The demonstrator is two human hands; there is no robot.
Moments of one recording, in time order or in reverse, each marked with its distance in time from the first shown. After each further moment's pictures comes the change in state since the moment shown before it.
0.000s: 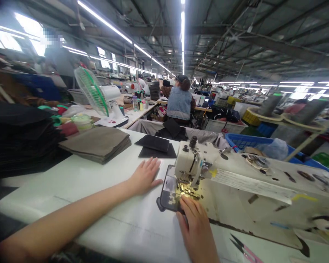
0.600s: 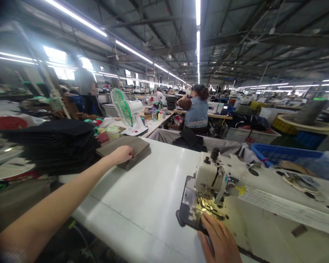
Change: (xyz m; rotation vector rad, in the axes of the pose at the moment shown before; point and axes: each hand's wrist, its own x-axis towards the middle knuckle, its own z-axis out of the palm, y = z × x) left_hand -0.020 -0.203 -0.079 -0.017 -0.090 -0.549; right_hand -0.003 0.025 0.013 -0.094 0.128 -0.264
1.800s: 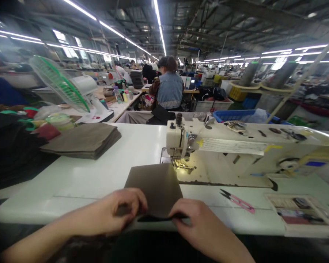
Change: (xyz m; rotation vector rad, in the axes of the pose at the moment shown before) left_hand -0.187 0.126 0.020 -0.967 -0.718 0.748; right_hand 0.050 -0.069 -0.114 0.705 -0.581 0.515
